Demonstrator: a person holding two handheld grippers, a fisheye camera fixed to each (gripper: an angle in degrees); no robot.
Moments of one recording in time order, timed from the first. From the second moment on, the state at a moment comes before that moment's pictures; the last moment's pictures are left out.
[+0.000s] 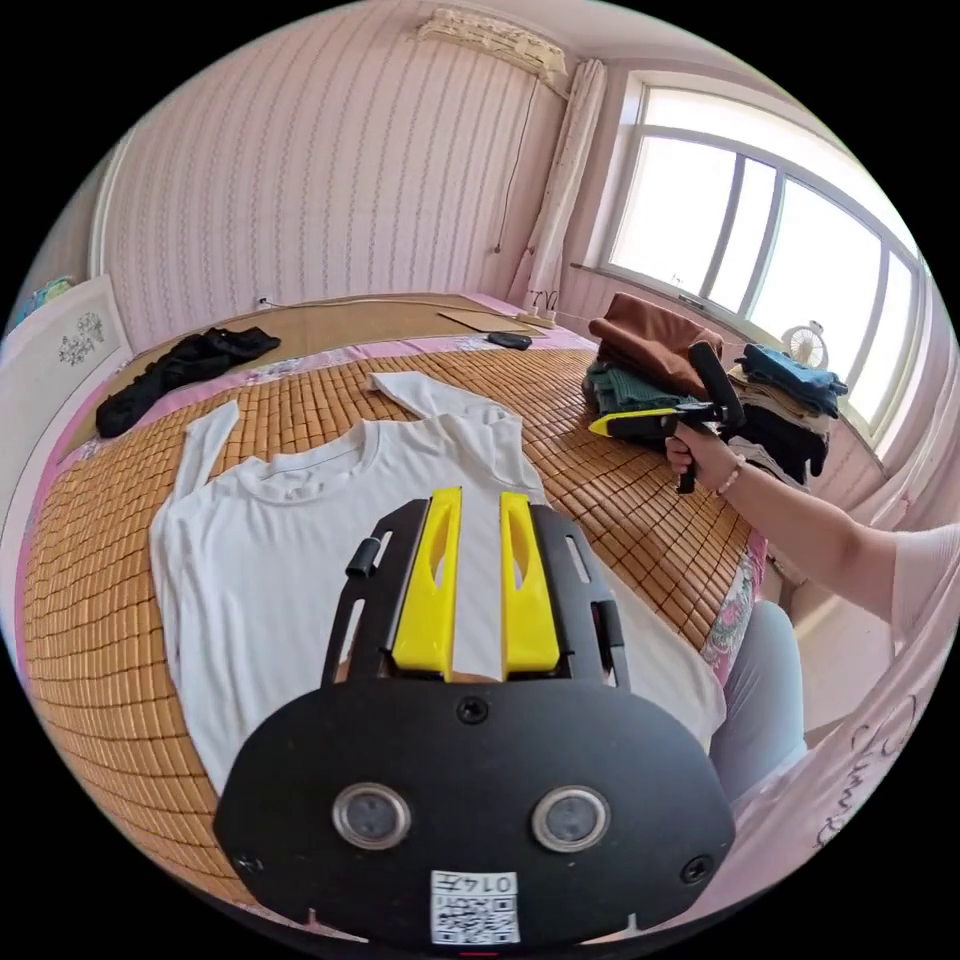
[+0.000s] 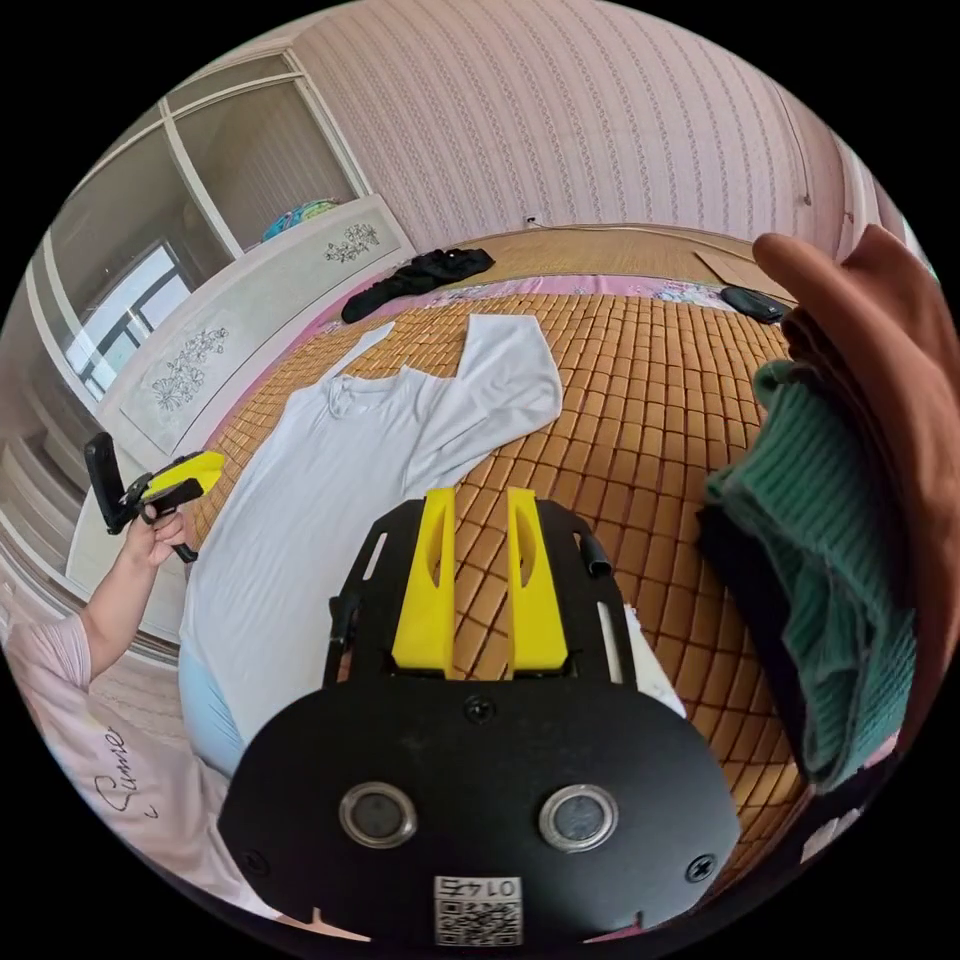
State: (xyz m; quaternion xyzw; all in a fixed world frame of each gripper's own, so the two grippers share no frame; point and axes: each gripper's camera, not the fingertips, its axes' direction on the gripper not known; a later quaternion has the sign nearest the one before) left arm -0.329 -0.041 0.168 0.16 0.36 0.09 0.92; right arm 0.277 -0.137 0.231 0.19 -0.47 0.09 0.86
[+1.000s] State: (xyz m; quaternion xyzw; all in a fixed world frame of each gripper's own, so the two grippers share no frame) left arm -0.203 -0.051 0.317 0.10 0.29 0.08 0.95; right arm 0.378 0.009 0.180 0.30 -0.50 0.17 0.80
